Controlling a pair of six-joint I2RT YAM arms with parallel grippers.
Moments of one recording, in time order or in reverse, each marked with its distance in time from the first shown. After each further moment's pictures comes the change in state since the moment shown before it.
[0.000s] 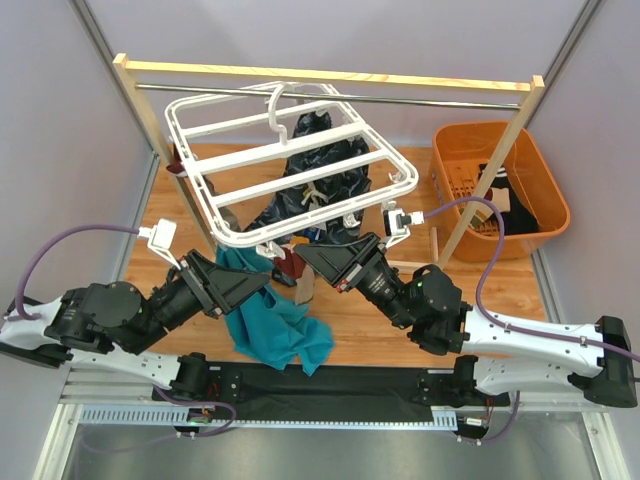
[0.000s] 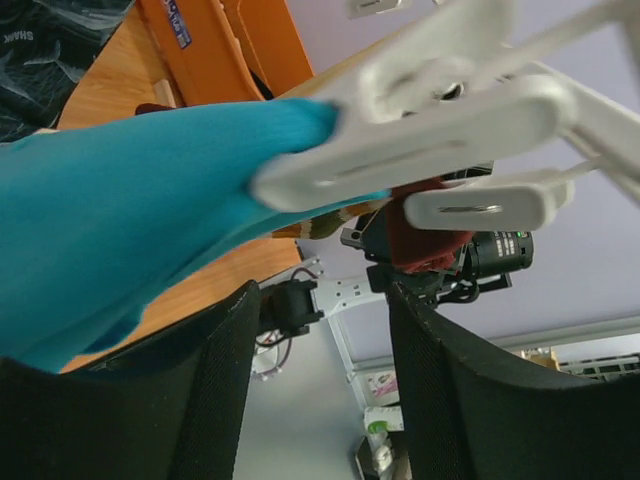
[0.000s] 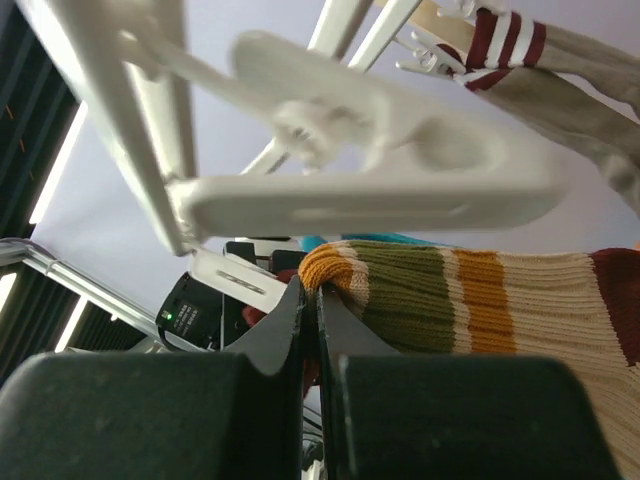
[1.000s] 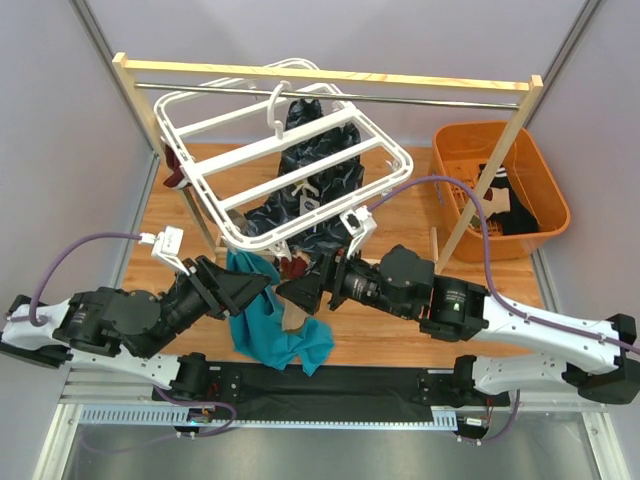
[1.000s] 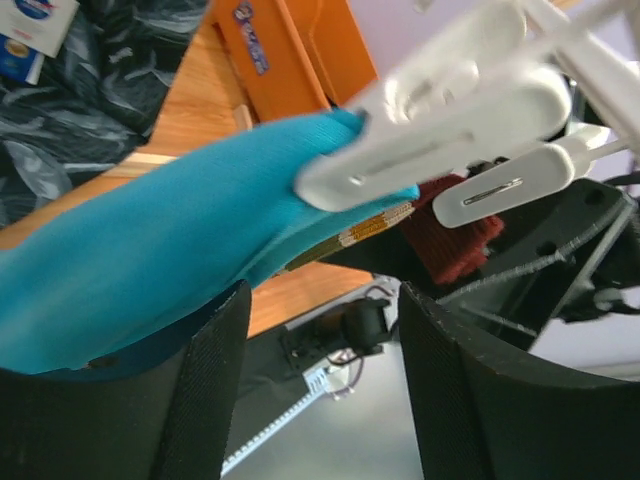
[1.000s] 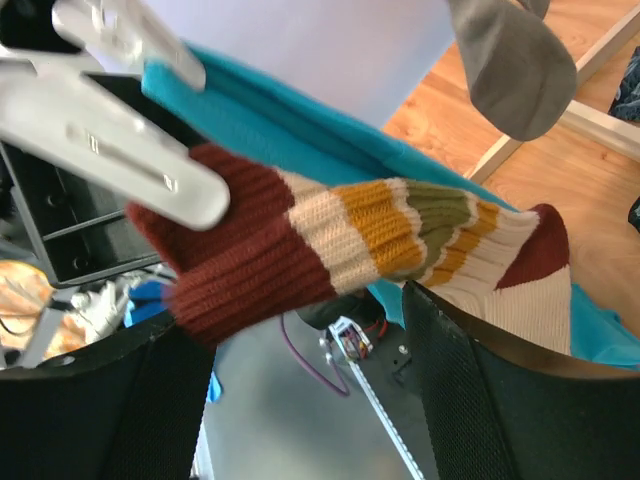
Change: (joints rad) left arm 0.000 -0.019 -0.061 -0.063 -0.084 0.037; right arm 0.000 0.038 0.296 -0.802 -0.177 -0.264
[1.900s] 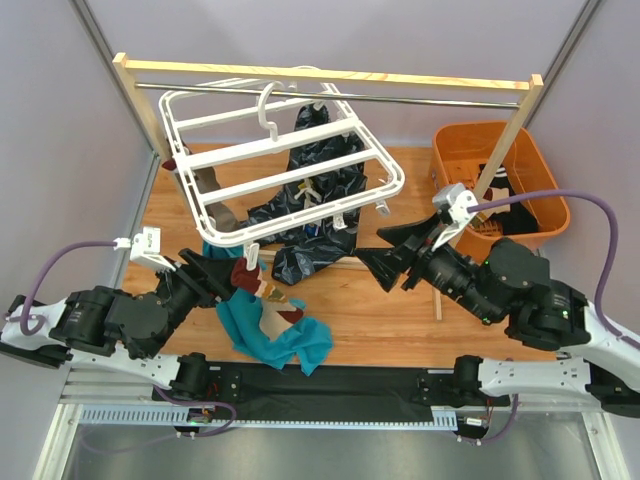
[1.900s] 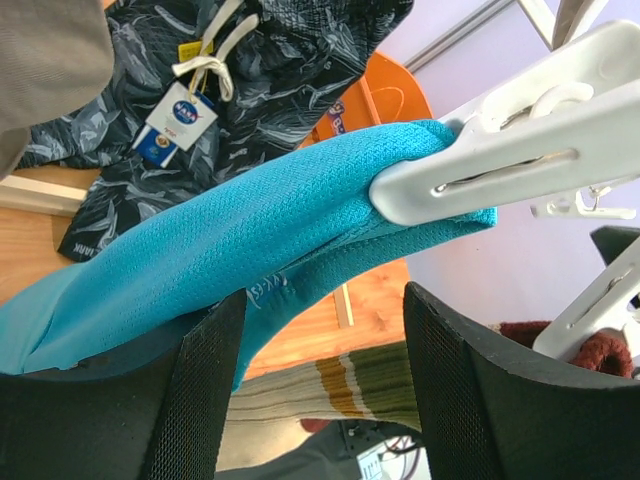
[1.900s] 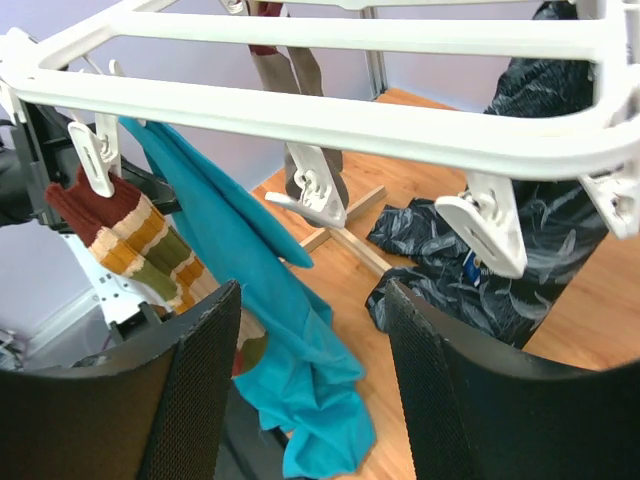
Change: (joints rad) left arm 0.000 0.008 0.022 -0.169 -0.264 -0.081; right arm 0.005 -0.237 0.207 -0.349 0.272 -0.518
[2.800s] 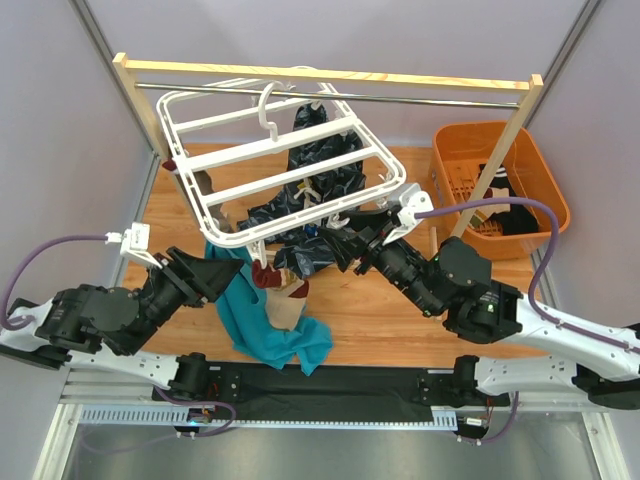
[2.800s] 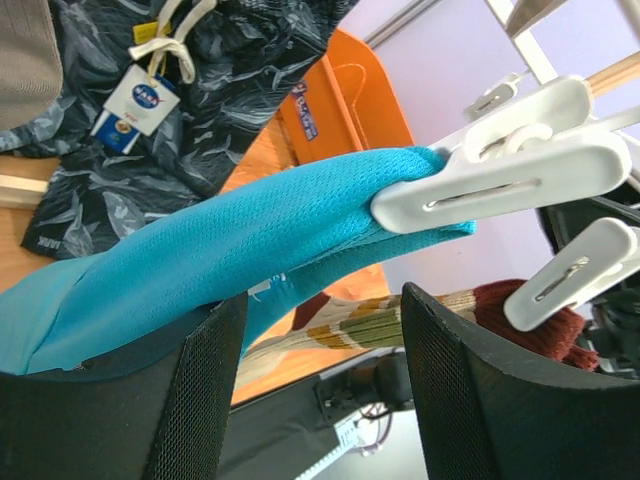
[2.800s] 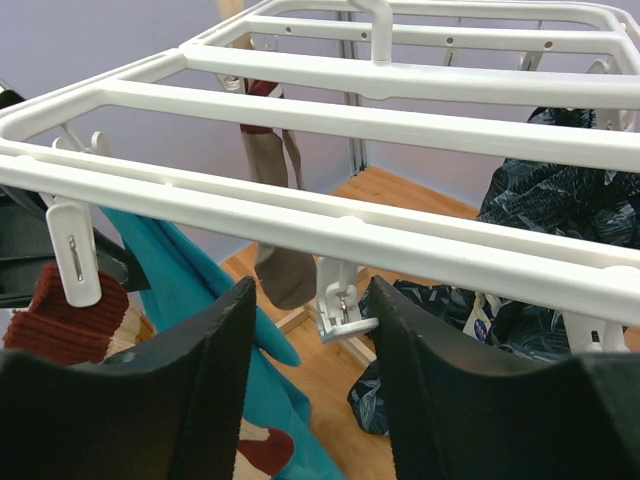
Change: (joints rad) left arm 0.000 -0.068 0.006 0.034 0.088 0.072; right arm -0.001 0.151 -0.132 0.481 0.039 -0.206
